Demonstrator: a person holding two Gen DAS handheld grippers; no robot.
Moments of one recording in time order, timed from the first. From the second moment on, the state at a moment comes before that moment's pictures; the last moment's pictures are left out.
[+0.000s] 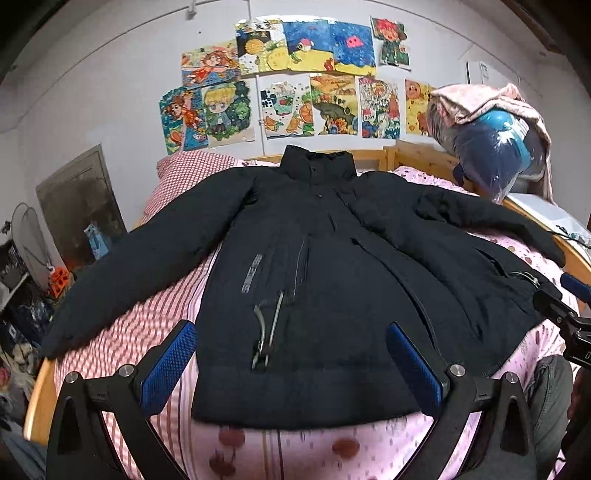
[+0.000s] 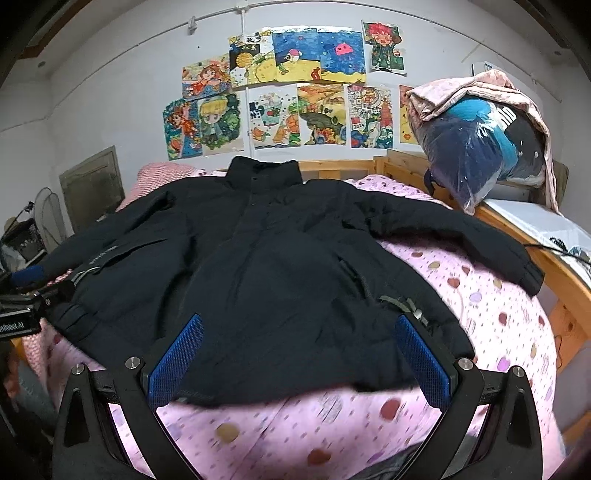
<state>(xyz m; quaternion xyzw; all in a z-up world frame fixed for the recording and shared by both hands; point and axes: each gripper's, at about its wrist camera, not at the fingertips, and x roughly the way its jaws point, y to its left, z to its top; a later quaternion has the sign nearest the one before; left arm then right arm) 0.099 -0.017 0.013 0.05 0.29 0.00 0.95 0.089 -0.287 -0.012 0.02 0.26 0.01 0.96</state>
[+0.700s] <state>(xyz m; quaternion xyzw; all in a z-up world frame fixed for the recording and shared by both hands) 0.269 -0.081 0.035 0.06 0.34 -0.08 0.93 0.208 -0.356 -0.009 0.07 0.29 -0.04 0.95</state>
